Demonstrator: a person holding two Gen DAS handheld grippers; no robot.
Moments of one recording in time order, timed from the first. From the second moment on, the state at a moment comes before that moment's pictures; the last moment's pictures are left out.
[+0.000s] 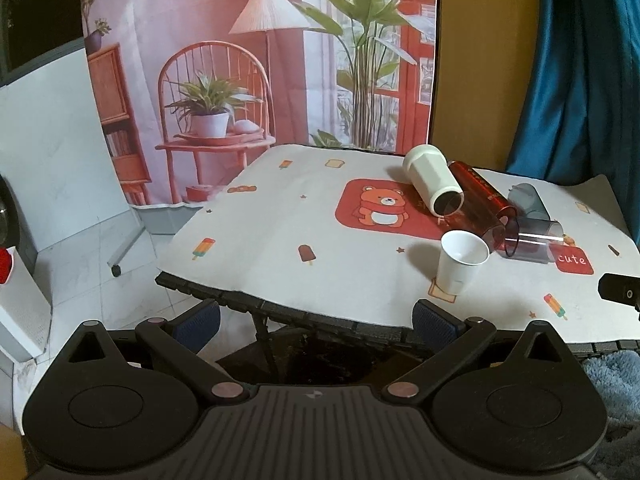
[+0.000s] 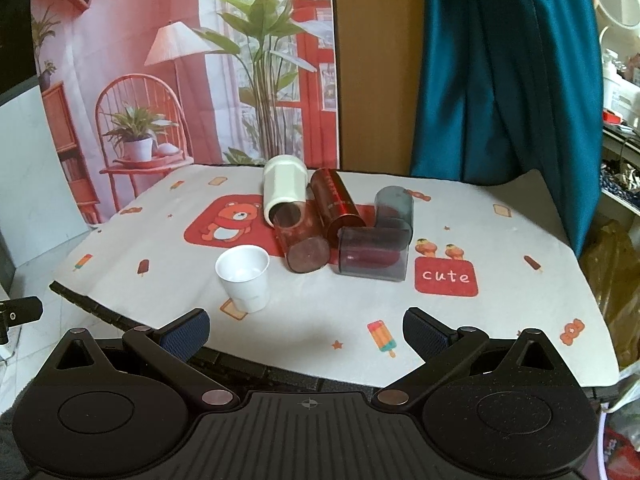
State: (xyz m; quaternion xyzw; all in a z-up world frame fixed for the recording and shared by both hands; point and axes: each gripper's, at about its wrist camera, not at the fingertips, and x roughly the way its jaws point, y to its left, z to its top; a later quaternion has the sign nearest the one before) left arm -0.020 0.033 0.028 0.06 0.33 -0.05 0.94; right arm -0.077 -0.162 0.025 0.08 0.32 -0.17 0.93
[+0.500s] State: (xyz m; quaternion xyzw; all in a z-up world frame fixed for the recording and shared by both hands) left arm -0.020 0.034 0.025 0.05 0.32 -0.05 0.94; right arm -0.080 -0.164 0.025 0.08 0.31 -0.17 0.93
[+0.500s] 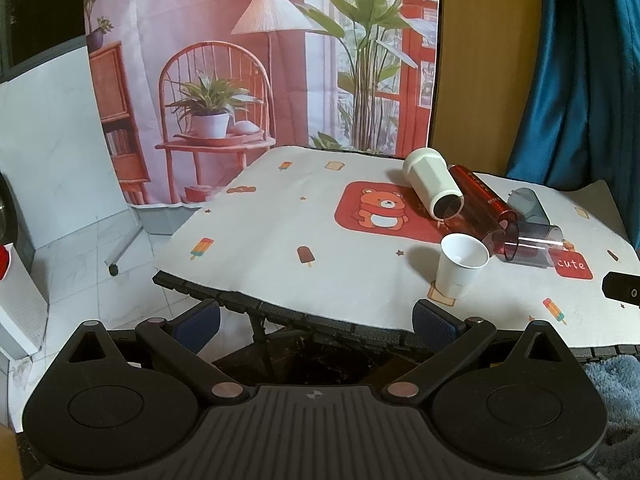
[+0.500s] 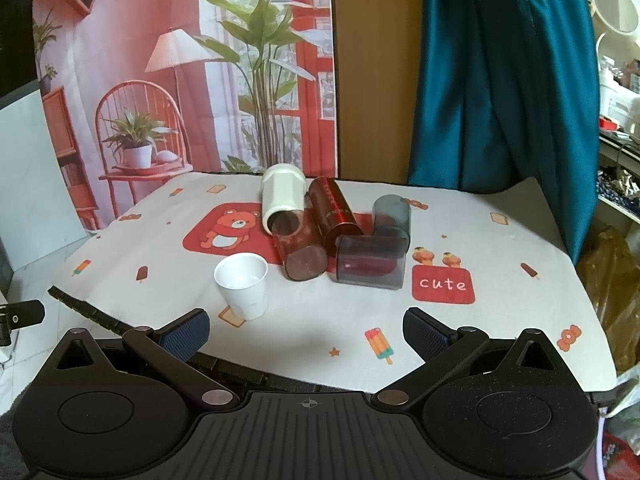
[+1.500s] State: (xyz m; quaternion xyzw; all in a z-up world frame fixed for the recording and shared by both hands) left arm -0.018 0.035 0.023 0.05 0.33 -0.06 0.94; right arm -0.082 -0.160 0.022 0.08 0.31 -0.17 0.93
